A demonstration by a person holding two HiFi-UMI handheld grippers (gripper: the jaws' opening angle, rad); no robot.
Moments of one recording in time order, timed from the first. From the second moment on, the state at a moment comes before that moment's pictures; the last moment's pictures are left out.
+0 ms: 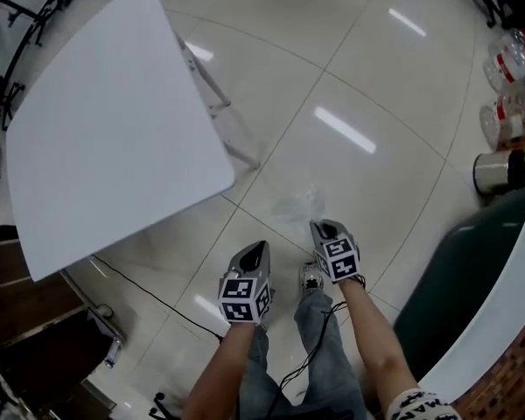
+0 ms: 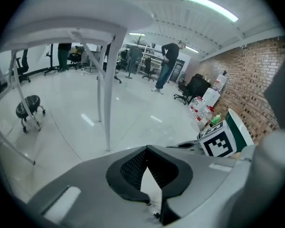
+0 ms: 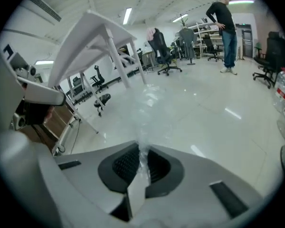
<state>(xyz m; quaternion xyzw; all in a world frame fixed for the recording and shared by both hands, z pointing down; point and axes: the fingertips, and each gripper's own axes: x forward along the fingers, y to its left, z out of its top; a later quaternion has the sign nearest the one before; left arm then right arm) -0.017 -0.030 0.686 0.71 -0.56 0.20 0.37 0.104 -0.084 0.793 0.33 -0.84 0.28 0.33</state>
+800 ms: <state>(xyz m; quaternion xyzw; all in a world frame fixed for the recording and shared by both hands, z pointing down) -0.234 0.083 0.290 0.63 -0.73 0.05 0.26 -0.043 -0.036 0.258 0.29 -0.94 0.08 0.17</state>
